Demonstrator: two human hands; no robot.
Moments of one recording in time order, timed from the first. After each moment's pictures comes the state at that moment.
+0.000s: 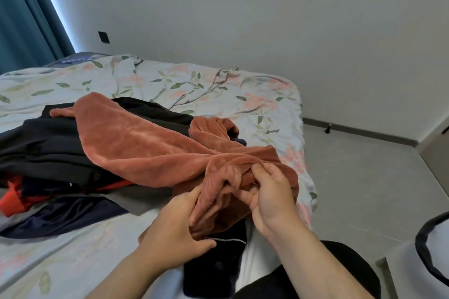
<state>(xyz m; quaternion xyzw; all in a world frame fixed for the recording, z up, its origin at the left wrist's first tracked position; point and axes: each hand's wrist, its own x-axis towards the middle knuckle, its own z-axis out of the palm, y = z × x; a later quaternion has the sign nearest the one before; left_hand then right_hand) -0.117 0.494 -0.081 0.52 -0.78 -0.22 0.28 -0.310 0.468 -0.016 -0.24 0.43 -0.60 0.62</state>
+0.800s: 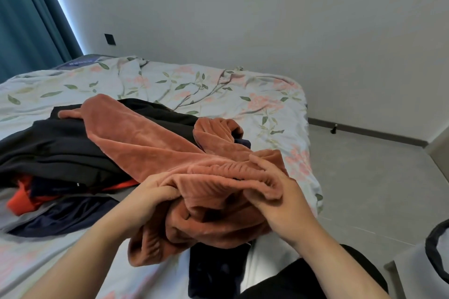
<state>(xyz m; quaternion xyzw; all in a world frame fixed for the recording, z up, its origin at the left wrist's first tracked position) -0.075 0.474 -0.016 0.46 -0.57 -0.57 0.37 -0.343 0.487 -0.010 -0.66 0.45 -0.46 0.39</state>
